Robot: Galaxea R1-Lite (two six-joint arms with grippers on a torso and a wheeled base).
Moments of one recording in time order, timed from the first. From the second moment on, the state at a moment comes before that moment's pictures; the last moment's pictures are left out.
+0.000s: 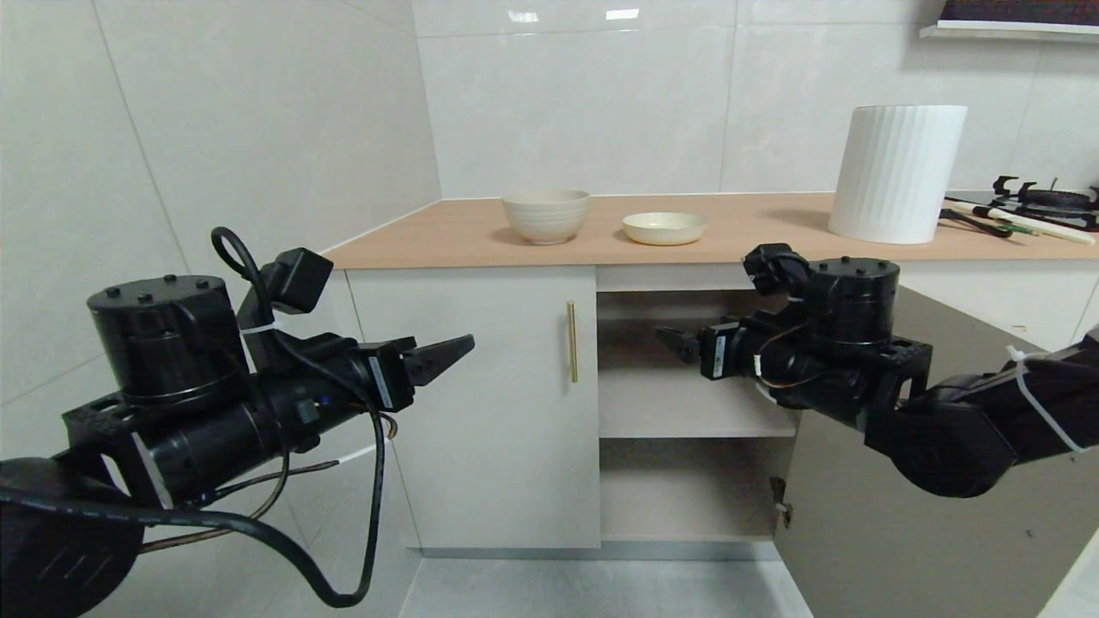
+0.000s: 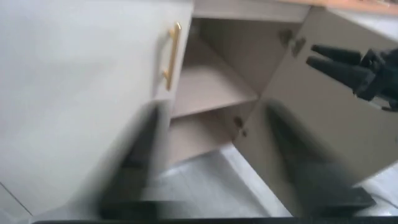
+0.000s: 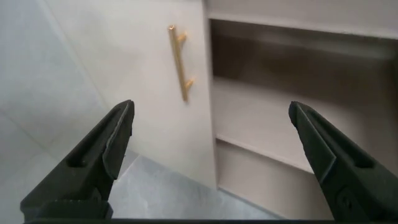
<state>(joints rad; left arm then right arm) -0.30 1.61 -0.61 -0.83 -0.23 -0.29 0.51 1.93 -0.96 -0.82 -0.03 0.13</state>
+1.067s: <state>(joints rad) -0.28 1.28 -0.89 -0.03 -0.27 -0.29 0.52 1.60 -0.90 -0.50 -0.14 0.18</state>
